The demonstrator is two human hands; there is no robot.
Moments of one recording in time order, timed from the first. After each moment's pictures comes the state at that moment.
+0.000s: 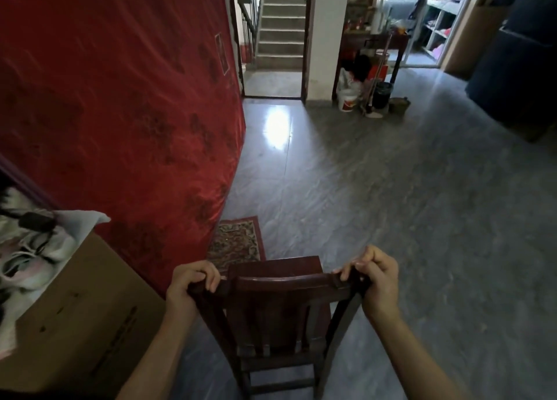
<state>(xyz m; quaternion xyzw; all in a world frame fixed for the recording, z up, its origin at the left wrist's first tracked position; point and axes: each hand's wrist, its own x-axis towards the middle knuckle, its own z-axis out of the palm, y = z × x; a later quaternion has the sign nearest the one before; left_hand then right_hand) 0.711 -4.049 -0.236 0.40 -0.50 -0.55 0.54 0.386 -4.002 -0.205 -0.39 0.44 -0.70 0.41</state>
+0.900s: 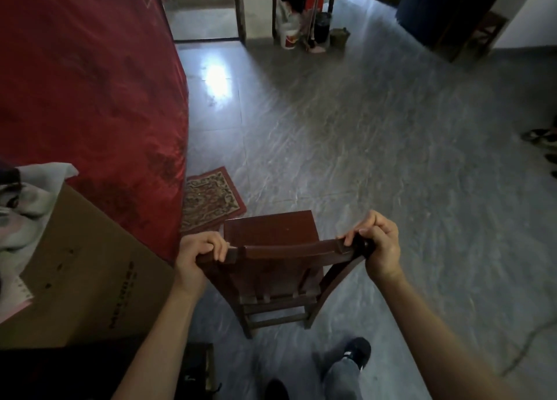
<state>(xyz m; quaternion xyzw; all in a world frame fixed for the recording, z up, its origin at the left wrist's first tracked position) 0.776 -3.967 -0.280 0.31 -0.53 -0.64 0.46 0.469 -3.853 -0.264 -0.32 0.49 -0.71 0.39</state>
